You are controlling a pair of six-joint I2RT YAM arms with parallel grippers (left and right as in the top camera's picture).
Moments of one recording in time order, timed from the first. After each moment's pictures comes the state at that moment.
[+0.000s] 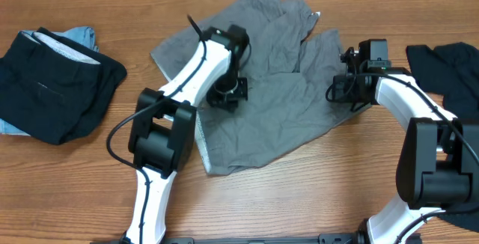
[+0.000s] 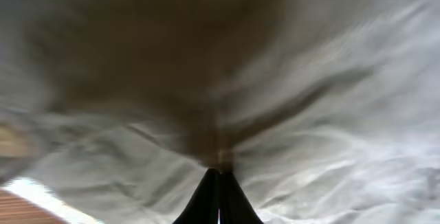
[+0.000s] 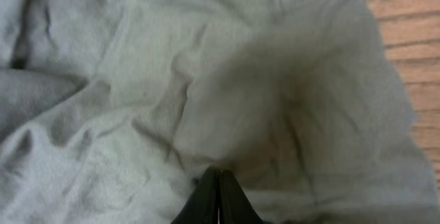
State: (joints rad) left arm -0.44 2.30 1.86 -1.29 0.17 -0.44; right arm -0.03 1.88 1.16 -0.52 -0.15 -0.01
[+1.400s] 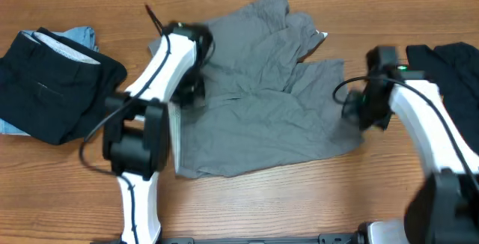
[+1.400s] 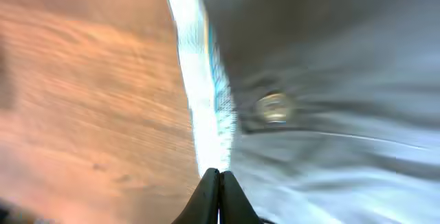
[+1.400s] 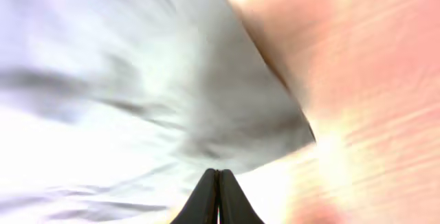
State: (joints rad) left arm -0.28 2.19 1.84 -1.42 -0.22 -0.44; right arm -0.01 1.62 1.24 -1.08 -0.07 0.43
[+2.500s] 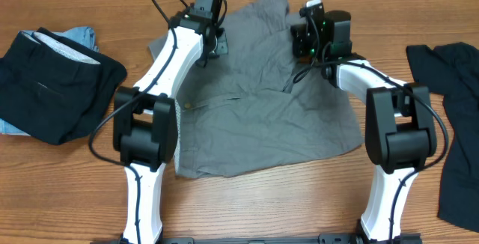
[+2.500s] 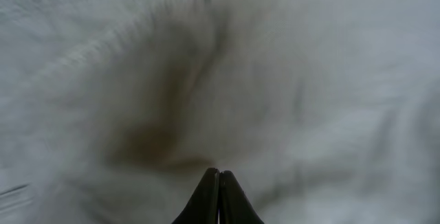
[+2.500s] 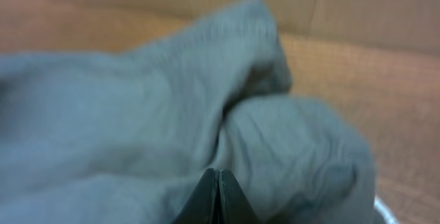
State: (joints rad) left arm -0.29 2.30 1.97 -0.83 -0.06 -0.44; right arm 0.13 2.18 1.37 0.25 -0.31 -0.04
